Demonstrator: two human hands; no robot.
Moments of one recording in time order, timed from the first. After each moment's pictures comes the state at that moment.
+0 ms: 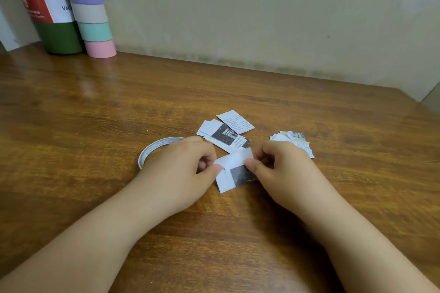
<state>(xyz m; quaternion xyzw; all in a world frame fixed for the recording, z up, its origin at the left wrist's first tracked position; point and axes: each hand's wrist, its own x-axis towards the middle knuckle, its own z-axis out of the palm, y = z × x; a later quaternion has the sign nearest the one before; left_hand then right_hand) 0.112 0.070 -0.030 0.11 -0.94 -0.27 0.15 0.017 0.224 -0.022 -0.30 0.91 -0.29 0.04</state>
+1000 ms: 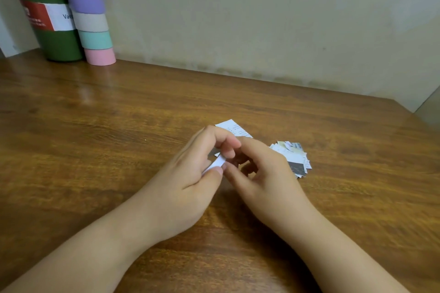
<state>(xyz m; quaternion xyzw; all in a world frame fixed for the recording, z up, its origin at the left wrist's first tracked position) 0.122 0.083 -0.015 -0.06 -0.83 -0.51 0.21 0.027 0.204 -0.030 -0.48 0.75 -0.46 -0.06</state>
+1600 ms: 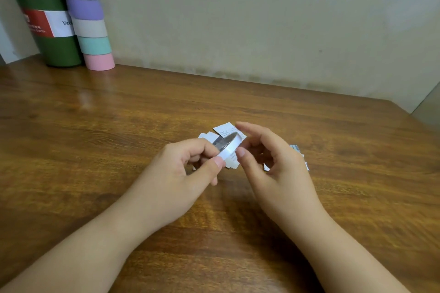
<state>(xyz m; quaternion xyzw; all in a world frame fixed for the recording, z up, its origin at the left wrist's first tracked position) 0.117 0.074 -0.019 0.03 -0.83 -0.51 0.23 0.025 0.213 -0.022 -0.41 0.74 -0.53 -0.08</state>
